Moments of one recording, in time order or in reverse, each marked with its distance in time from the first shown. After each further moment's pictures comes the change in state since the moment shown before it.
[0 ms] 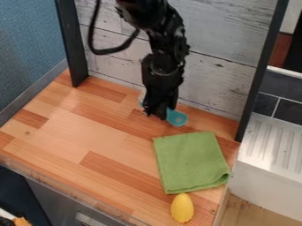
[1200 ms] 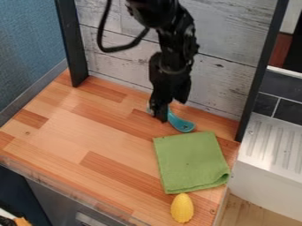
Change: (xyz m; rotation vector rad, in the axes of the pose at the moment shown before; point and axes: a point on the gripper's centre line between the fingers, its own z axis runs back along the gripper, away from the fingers) arm -0.005 -0.007 0.019 -0.029 -0.013 -0.019
